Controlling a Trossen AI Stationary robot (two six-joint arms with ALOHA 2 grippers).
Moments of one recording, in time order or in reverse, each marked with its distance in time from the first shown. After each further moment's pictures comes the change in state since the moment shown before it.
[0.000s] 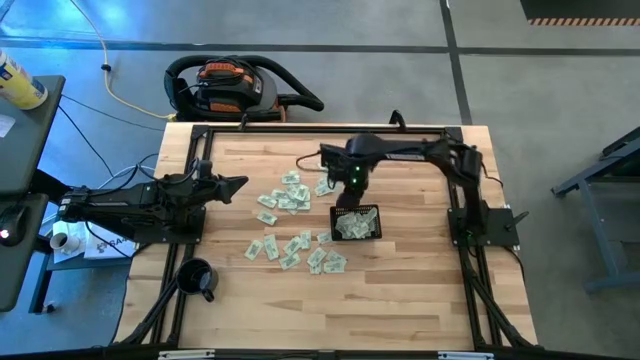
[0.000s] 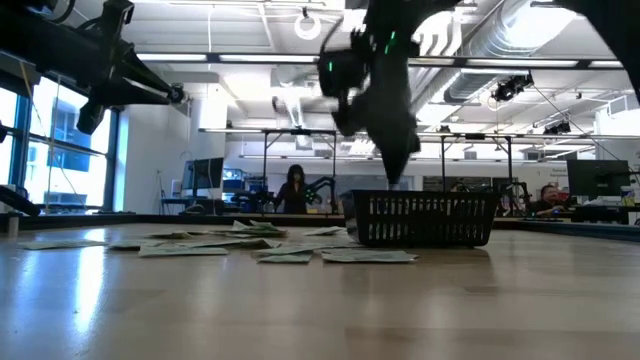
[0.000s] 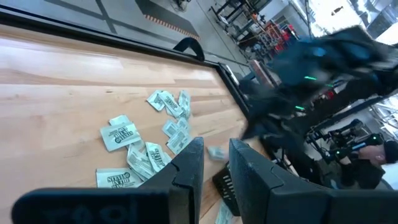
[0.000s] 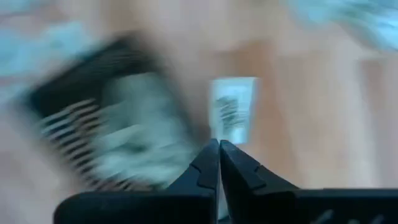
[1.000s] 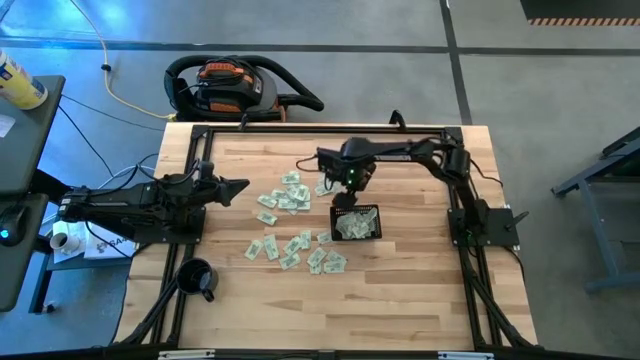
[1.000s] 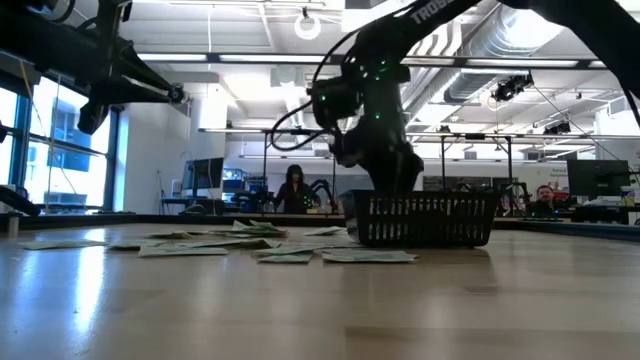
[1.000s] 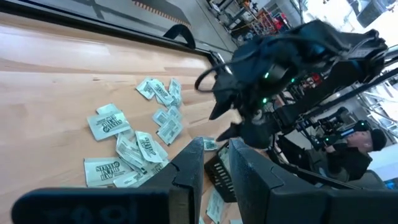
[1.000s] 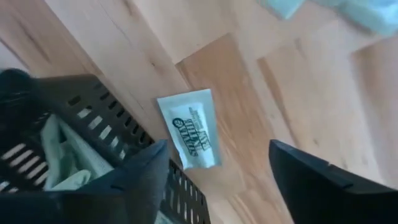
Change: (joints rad) left arm 0.000 0.000 0.000 0.002 0.064 -0.004; right arm -0.036 0.111 -0.001 0.020 0.081 0.104
